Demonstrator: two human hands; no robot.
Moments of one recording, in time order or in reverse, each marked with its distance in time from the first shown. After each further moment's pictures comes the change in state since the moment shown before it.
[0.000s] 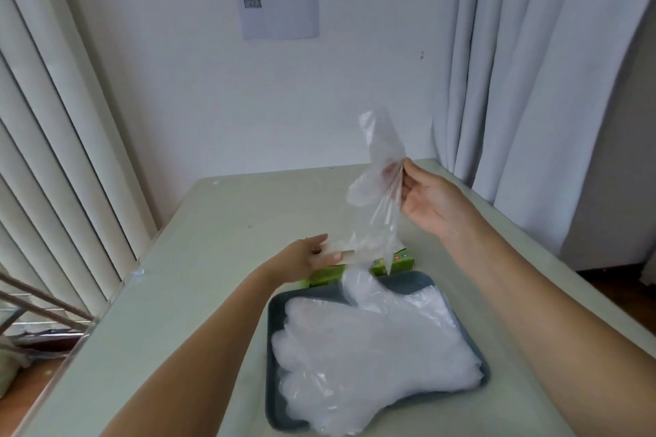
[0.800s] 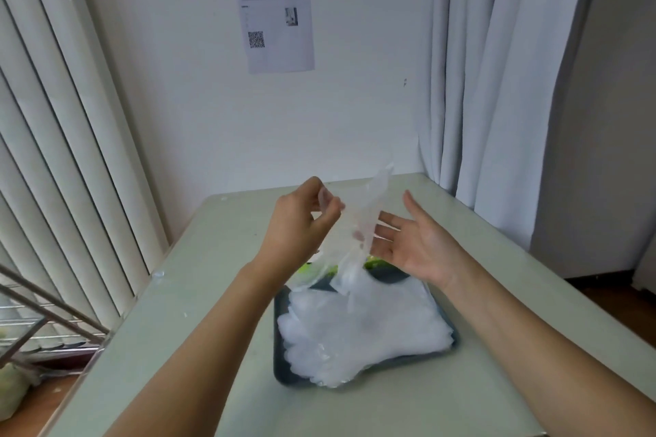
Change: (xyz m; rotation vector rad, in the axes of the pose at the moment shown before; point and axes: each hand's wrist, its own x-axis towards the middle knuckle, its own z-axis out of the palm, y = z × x) left_hand -0.121 0.117 -0.018 -0.186 0.669 0.467; right_hand -0.088 0.019 -0.003 -0.154 -0.064 0.258
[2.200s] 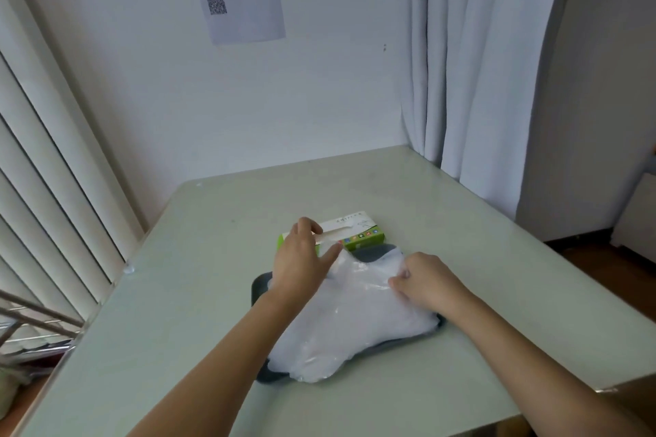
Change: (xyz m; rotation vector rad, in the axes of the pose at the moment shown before) left_hand -0.026 -0.077 0.078 0.462 -0.155 -0.282; right_hand -0.023 0.049 -0.064 -1.669 0.535 0.120
